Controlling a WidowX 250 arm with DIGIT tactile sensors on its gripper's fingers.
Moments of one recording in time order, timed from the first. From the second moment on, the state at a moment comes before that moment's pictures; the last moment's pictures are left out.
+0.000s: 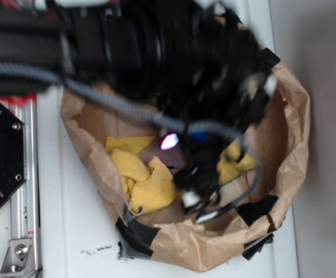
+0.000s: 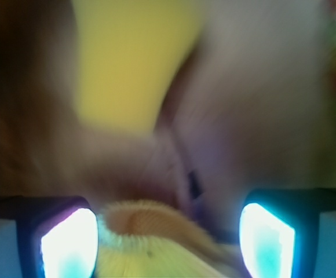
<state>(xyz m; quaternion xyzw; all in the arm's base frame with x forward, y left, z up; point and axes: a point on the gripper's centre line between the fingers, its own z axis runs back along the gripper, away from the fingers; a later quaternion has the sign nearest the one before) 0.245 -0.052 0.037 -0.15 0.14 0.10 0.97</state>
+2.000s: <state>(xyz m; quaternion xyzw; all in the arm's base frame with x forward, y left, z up) 0.254 -0.009 0.168 -0.02 -0.03 0.02 1.00</state>
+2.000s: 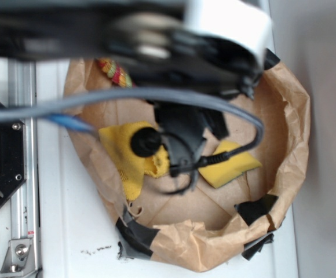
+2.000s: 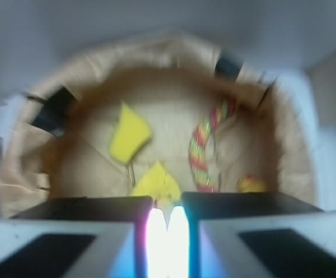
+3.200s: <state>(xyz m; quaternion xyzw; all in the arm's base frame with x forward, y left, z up) 0.231 -0.044 0.042 -0.02 0.09 0.02 1.00</state>
